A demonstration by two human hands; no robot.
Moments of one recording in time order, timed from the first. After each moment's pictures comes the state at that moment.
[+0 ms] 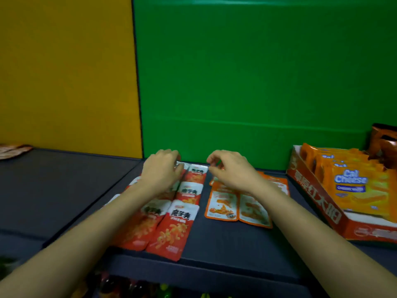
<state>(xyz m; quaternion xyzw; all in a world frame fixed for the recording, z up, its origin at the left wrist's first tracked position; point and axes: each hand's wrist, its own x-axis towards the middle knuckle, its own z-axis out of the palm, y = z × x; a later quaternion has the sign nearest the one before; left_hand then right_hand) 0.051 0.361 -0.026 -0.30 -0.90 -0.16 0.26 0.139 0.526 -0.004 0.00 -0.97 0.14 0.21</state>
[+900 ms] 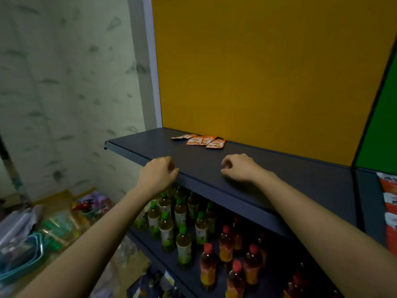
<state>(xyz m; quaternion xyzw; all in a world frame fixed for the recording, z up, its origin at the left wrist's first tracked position) -0.010 -0.164 -0.045 0.00 -0.97 -0.13 0.22 -0.059 0.056 -0.029 0.15 -0.97 0.17 0.02</state>
